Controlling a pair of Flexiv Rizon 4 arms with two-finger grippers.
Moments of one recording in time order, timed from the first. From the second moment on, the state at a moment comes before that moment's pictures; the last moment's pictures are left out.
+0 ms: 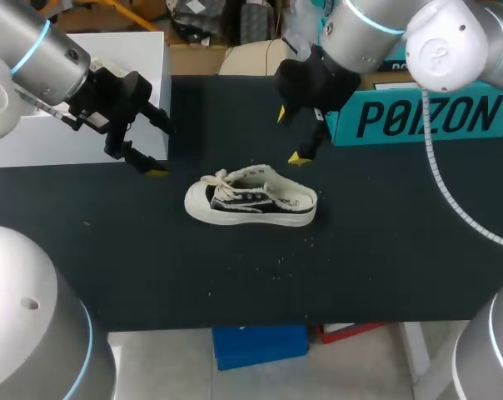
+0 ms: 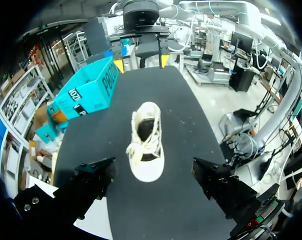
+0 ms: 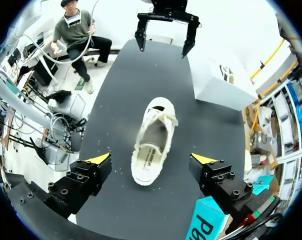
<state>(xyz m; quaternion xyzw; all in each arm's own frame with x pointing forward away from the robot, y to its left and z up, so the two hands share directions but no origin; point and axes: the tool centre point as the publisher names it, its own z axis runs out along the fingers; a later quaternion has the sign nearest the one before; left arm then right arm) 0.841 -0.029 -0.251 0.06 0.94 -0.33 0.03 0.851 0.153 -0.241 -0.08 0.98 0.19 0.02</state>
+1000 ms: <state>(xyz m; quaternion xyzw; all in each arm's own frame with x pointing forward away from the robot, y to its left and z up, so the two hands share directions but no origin) 0.841 -0.029 -0.251 0.06 0.94 -0.33 0.03 0.829 0.106 -0.349 0.03 0.94 0.32 0.08</state>
